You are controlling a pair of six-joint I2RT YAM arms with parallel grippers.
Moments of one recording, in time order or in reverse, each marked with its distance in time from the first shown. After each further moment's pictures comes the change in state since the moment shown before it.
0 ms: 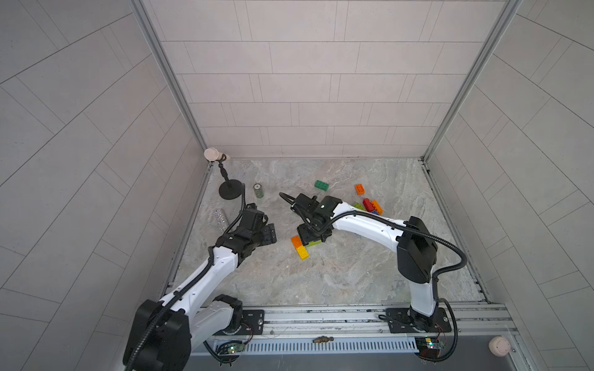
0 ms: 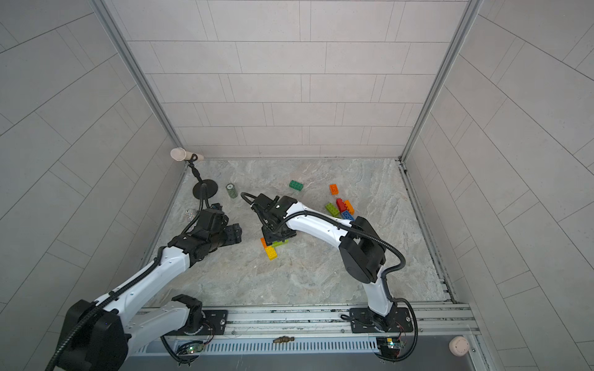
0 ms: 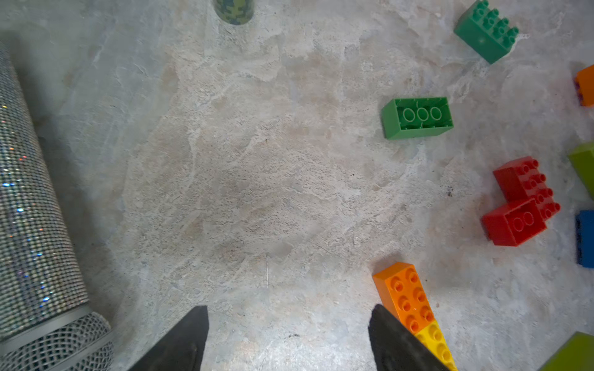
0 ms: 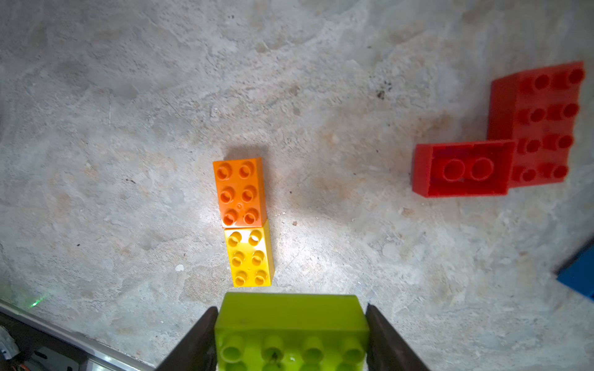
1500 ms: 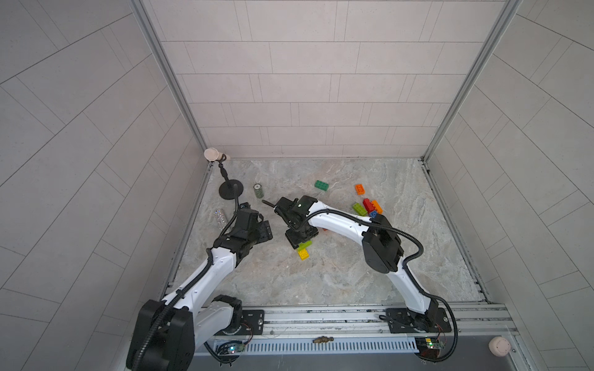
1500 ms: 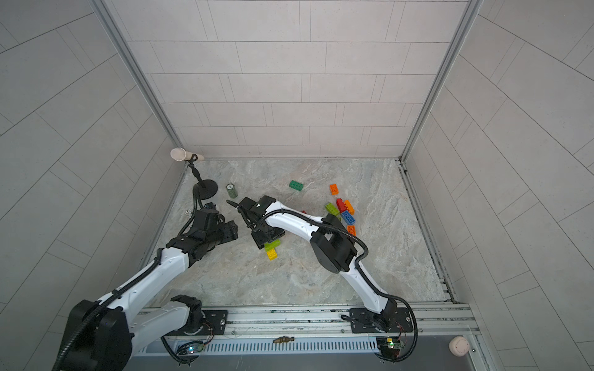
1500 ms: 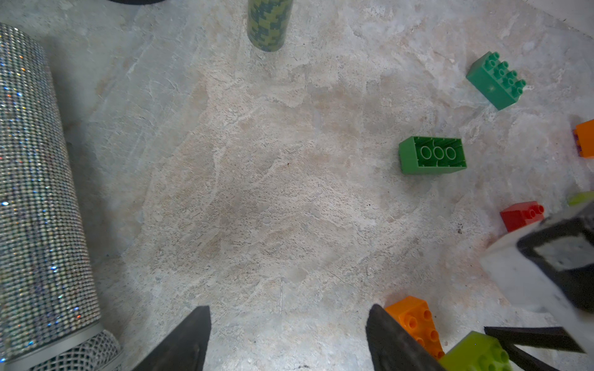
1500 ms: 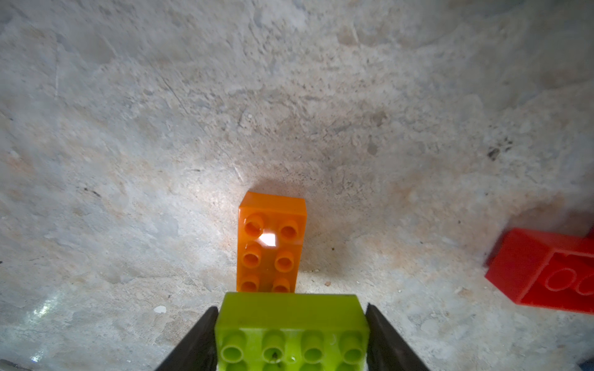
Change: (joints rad) left arm 0.070 0.019 -0.032 0.084 0.027 -0.024; right arm 0.024 0.293 0.301 -0.151 -0.008 -0.148
